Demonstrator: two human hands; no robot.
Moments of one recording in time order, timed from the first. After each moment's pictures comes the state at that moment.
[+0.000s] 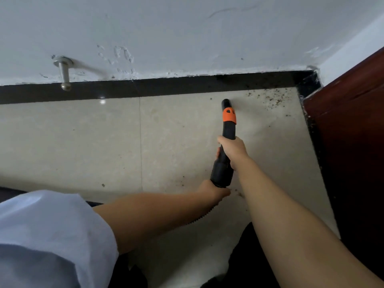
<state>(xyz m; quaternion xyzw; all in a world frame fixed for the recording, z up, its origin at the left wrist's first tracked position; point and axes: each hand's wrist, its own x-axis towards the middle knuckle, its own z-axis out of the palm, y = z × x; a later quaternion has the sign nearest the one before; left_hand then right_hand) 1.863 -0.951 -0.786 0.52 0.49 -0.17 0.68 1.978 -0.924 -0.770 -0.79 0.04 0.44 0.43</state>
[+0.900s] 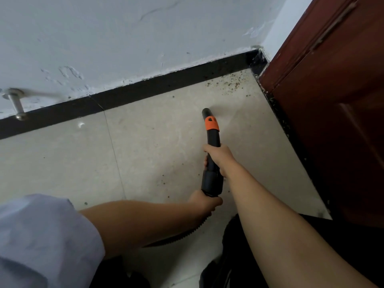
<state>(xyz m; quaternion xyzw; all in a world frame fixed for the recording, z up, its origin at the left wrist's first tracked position) 1.852 -1.009 -0.768 0.55 0.47 -0.24 0.65 1.977 -1.003 -0.768 -0.73 0.12 0.47 0.48</state>
